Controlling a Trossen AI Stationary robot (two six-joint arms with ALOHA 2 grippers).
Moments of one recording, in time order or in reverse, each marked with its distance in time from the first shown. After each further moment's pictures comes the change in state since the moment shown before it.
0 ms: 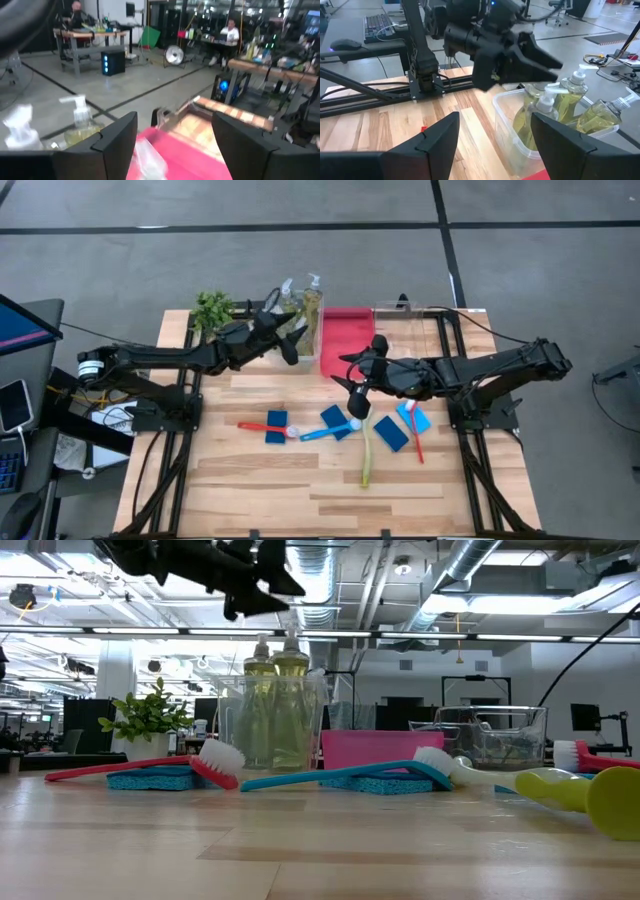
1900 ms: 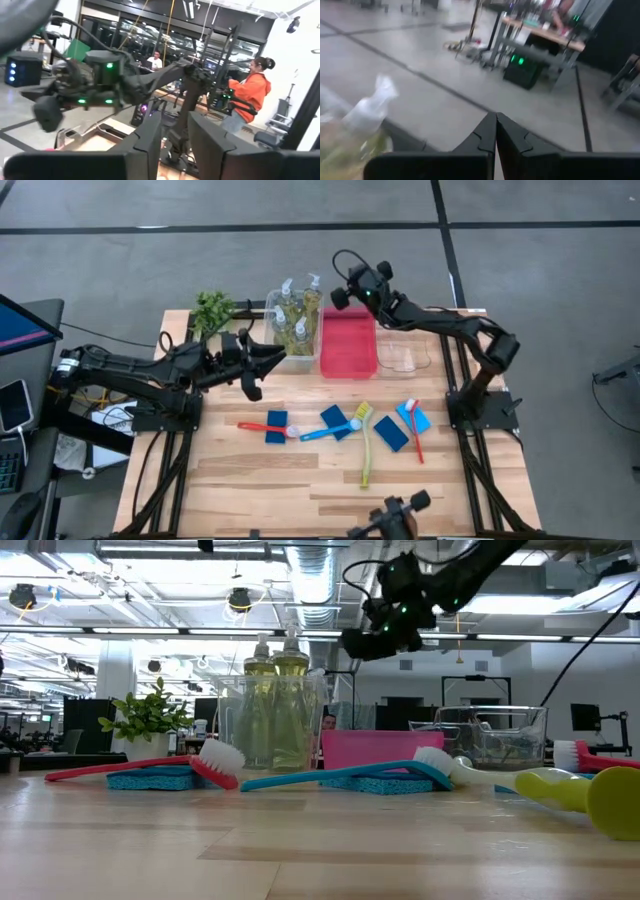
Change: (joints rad) left arm -0.349 -0.299 0.000 -0.105 0.003 -0.150; right arm -0.843 0.463 -0.004 0.515 -0.080 -0.224
